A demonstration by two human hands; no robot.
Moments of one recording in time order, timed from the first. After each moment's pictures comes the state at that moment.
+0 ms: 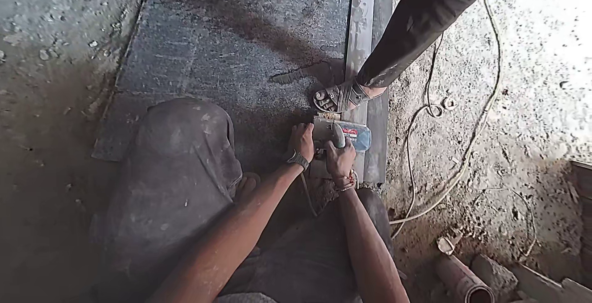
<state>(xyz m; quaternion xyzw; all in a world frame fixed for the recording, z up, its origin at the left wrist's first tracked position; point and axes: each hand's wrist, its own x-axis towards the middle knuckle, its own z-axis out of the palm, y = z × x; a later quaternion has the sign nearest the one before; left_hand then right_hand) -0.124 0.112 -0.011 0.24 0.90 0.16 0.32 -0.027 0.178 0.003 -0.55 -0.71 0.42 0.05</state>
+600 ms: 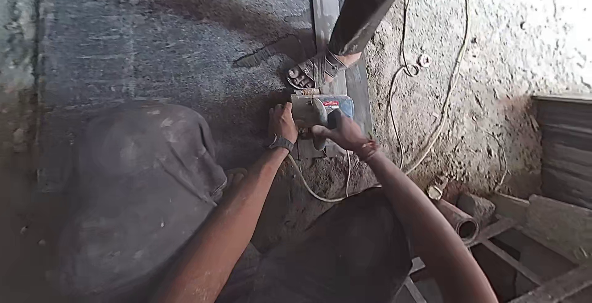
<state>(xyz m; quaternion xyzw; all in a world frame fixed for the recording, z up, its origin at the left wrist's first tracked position) -0.124 0.111 -0.020 0.26 0.90 0.20 0.28 0.015 0.243 0.029 -0.36 -0.82 0.41 -0.20</state>
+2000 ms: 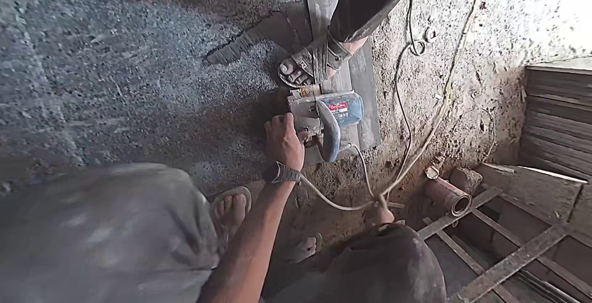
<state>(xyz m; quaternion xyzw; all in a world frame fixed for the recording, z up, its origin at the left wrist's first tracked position) -0.129 0.112 -0.028 0.27 0.90 0.18 0.28 0.194 0.083 -0.059 -0.87 -0.38 0.29 0.12</state>
